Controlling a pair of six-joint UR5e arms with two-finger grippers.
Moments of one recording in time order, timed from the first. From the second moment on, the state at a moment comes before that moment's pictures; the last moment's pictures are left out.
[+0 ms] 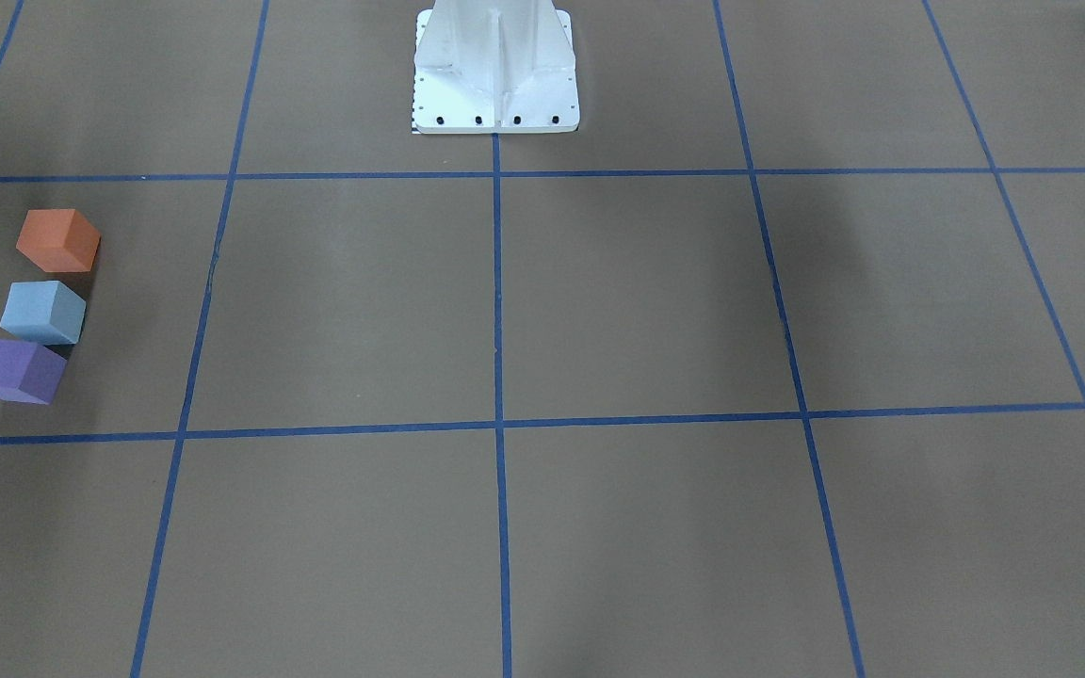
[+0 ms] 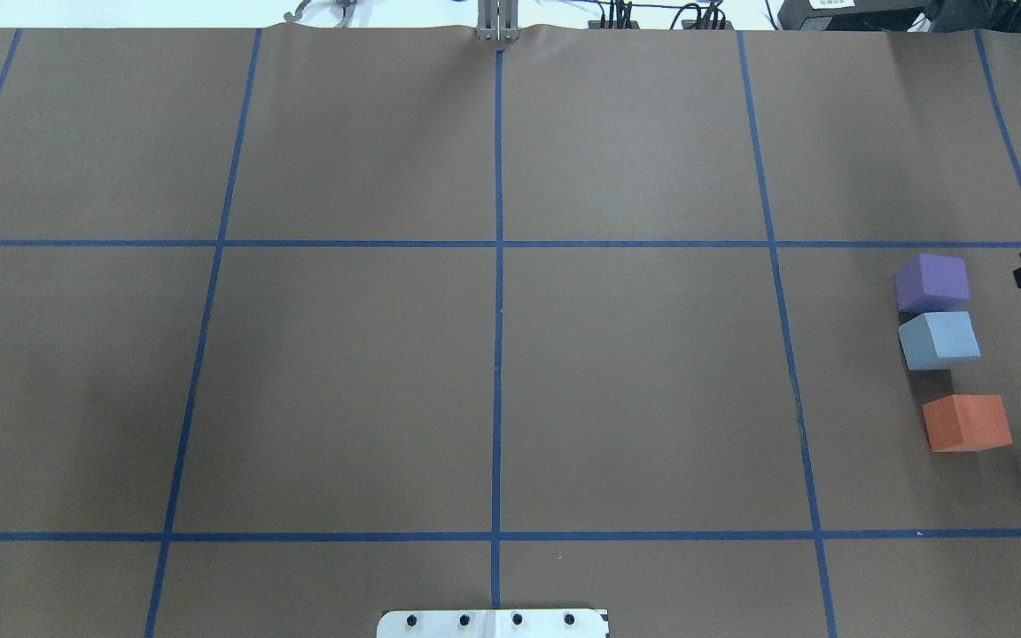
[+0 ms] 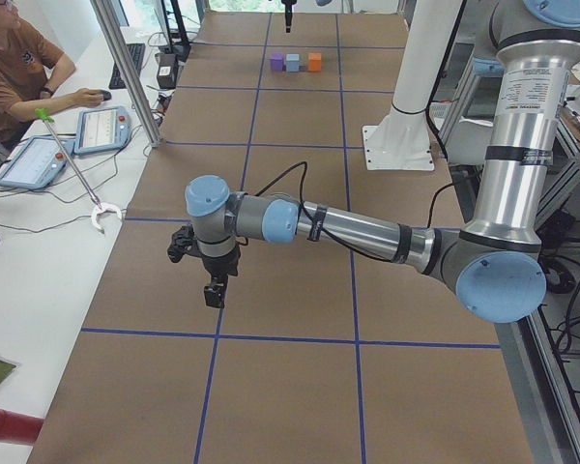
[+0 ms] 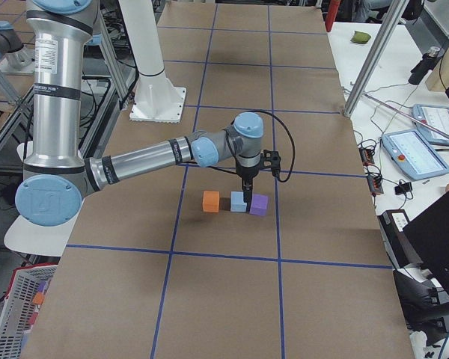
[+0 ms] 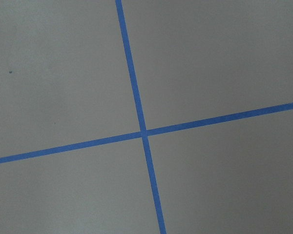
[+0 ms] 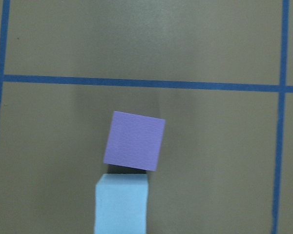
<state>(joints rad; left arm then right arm) -1.47 -1.68 -1.68 -1.48 -2.24 0.04 1.28 -1.67 1.95 -1.56 2.22 0.32</state>
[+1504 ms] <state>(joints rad) -1.63 -1.54 -1.67 -1.48 -2.25 0.20 1.66 -1.68 1.75 -1.70 2.33 -0.12</state>
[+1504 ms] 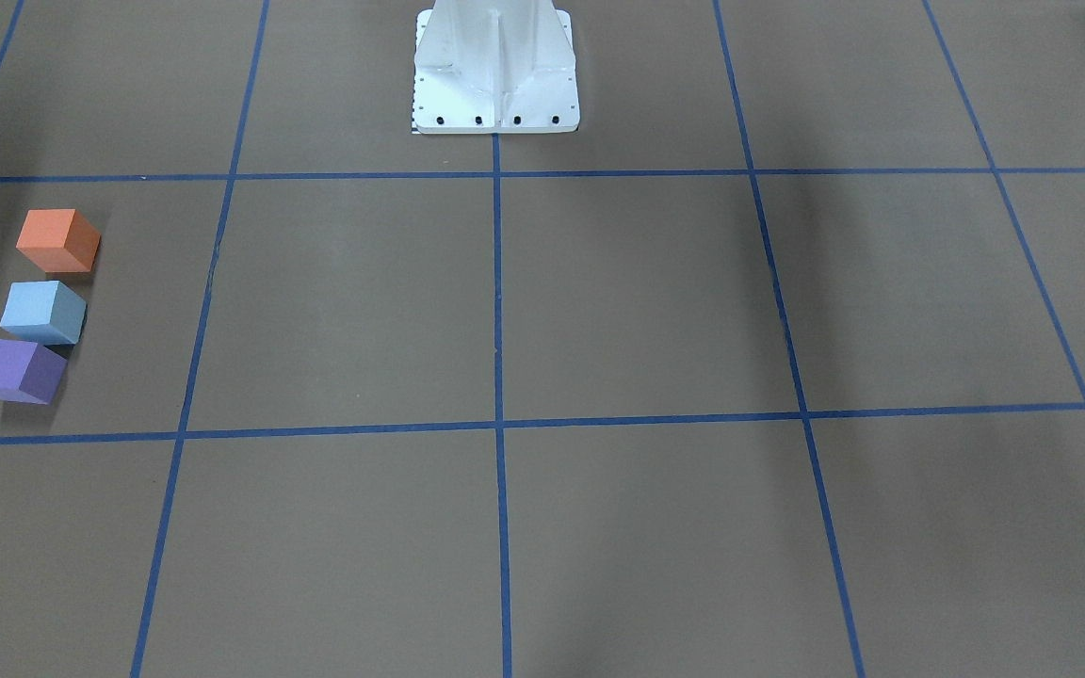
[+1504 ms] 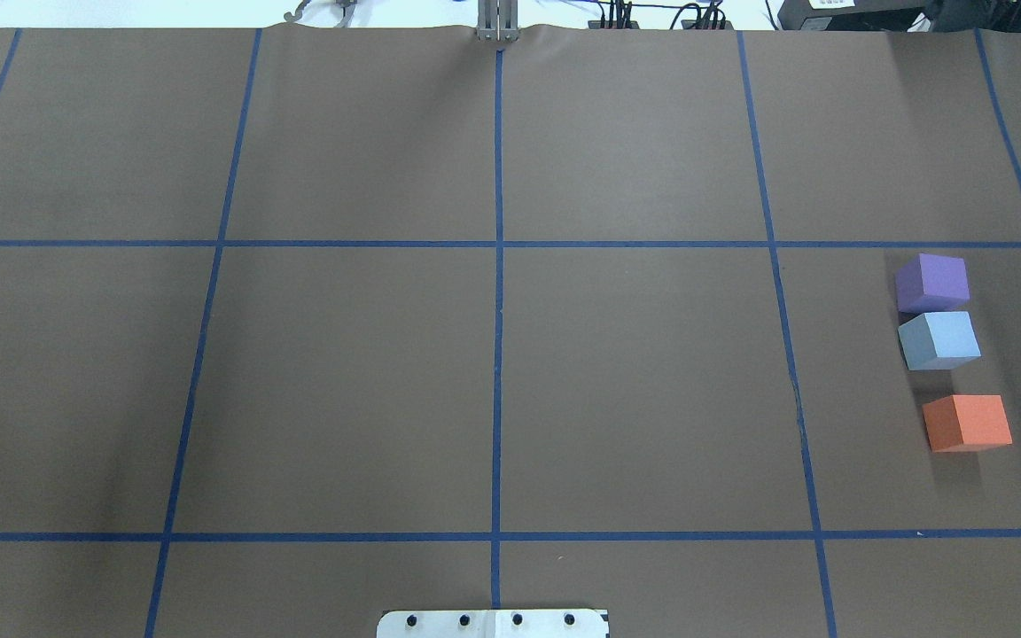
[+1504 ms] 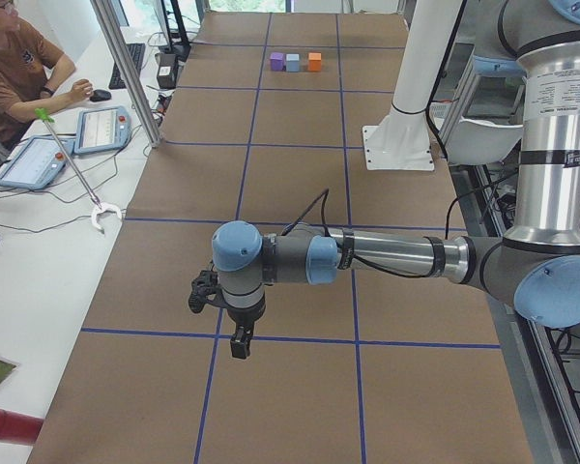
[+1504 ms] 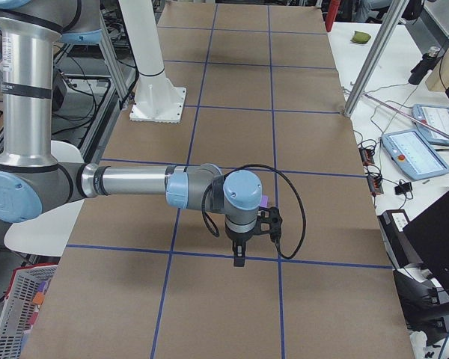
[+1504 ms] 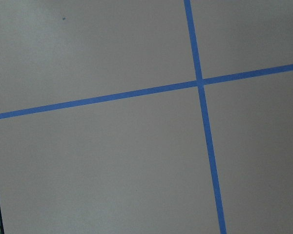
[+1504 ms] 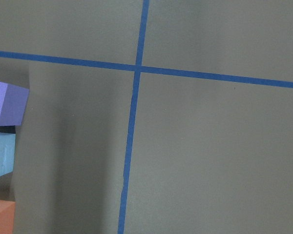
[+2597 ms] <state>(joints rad) -1.63 -1.54 -1.68 -1.49 -2.25 0.19 1.64 -1.67 1.74 -1.70 2.33 -0.11</state>
